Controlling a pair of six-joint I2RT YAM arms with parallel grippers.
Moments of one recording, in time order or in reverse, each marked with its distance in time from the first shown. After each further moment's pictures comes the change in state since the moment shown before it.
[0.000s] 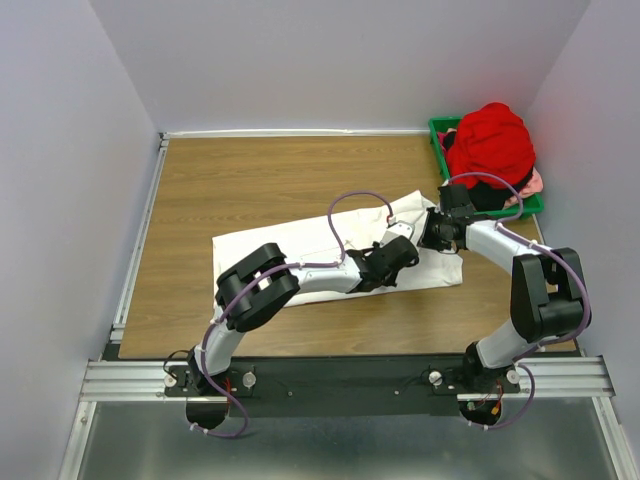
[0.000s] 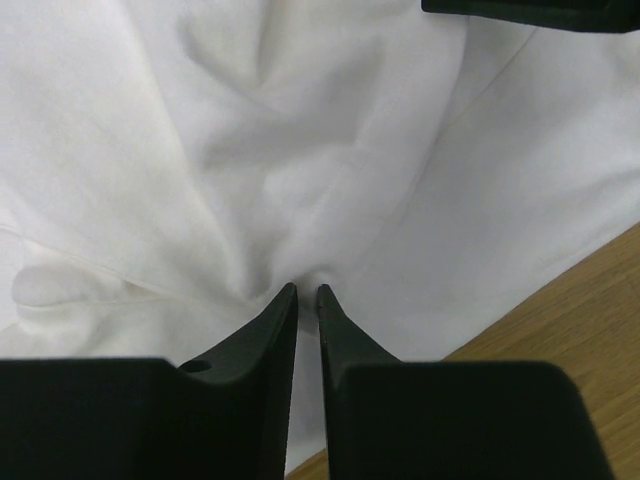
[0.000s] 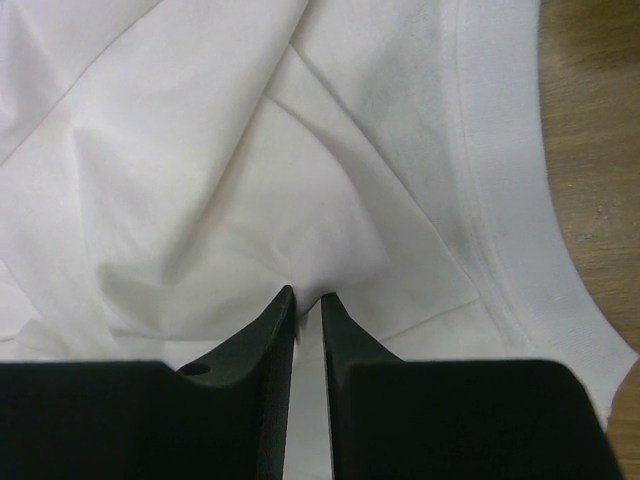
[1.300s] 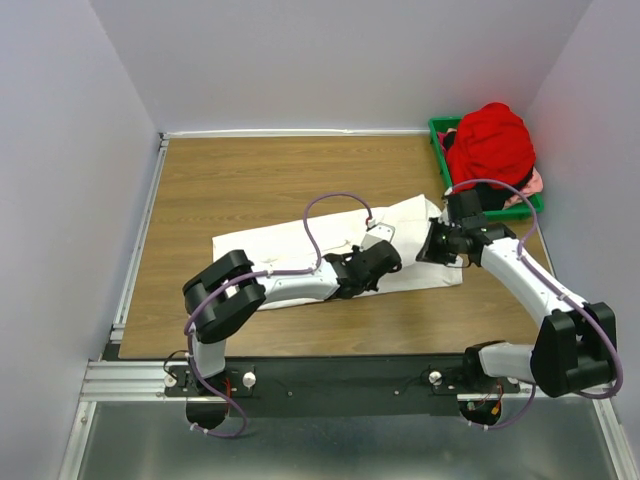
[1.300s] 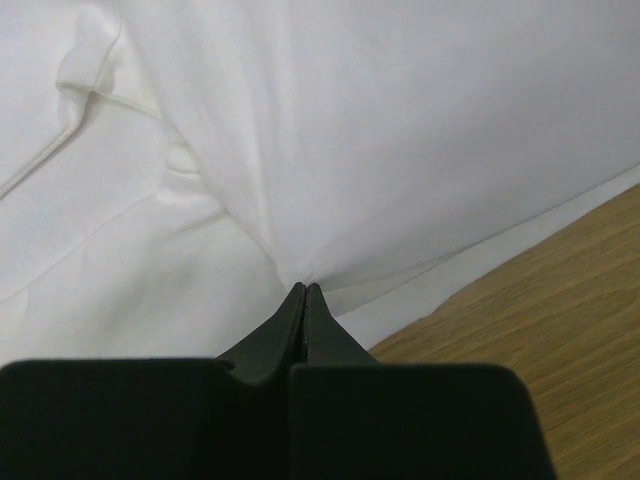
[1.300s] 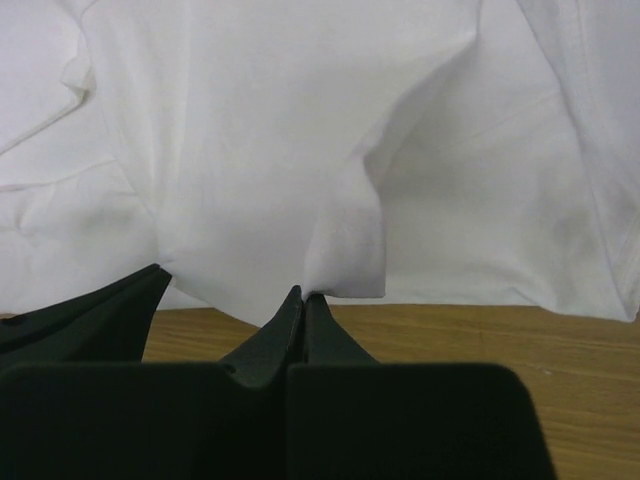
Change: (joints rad) left arm -0.008 -0.211 -0.184 -0.072 -0.069 -0.035; right arm 0.053 -0.296 -0.026 -0.283 -0.105 0.039
